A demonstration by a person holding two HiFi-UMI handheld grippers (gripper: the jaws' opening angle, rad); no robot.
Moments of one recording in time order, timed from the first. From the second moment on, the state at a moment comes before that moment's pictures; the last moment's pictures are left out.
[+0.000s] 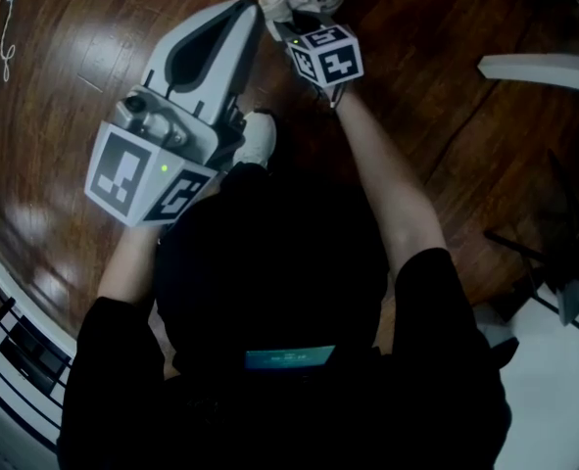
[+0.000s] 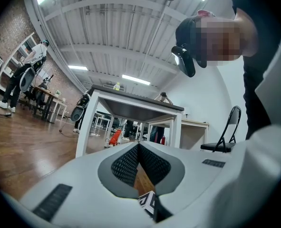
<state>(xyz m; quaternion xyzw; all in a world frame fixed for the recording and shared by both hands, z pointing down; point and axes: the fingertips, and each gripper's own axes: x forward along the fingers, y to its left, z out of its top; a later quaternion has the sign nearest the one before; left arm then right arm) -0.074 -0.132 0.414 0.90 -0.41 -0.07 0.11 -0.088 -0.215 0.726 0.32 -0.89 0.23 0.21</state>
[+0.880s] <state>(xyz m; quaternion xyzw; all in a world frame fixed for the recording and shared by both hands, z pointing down) -0.063 -0.127 0.412 0.91 -0.39 -0.08 0.11 -0.007 -0.221 0.425 0.31 -0.94 0.12 -0.09</state>
